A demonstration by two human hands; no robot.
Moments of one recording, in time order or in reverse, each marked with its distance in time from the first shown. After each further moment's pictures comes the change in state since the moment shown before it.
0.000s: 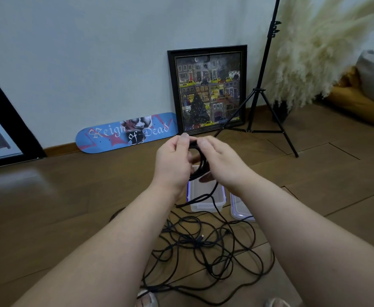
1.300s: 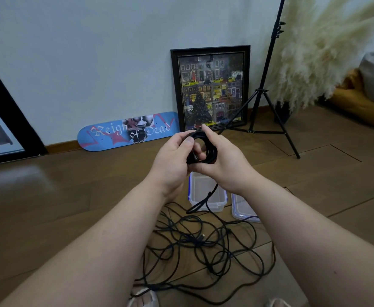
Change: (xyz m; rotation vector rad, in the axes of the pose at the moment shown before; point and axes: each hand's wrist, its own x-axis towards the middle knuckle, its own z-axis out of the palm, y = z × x) left_hand -0.001 0.005 -0.014 -0.171 -0.200 -0.082; right_hand 0.002 0.008 -0.004 -0.418 0.038 -0.251
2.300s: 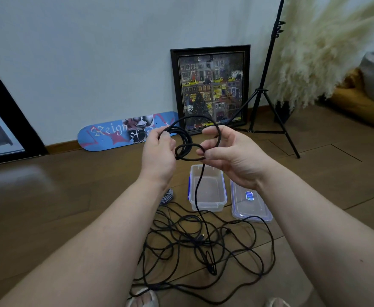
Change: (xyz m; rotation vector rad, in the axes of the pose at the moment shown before) left_hand 0.017 -0.001 -0.010 0.109 0.376 0.123; right_hand -0.003 -0.015 -0.026 0.969 -0.137 0.291
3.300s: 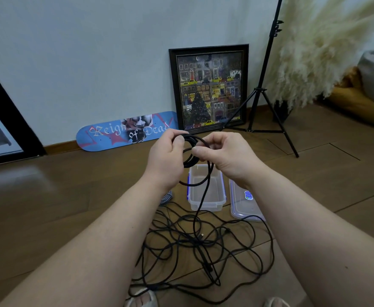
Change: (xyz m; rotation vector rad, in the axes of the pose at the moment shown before) left_hand 0.000 -0.009 -0.004 0.394 -0.228 0.152; right_hand 0.002 0.005 0.006 -0.566 0.137 -0.135
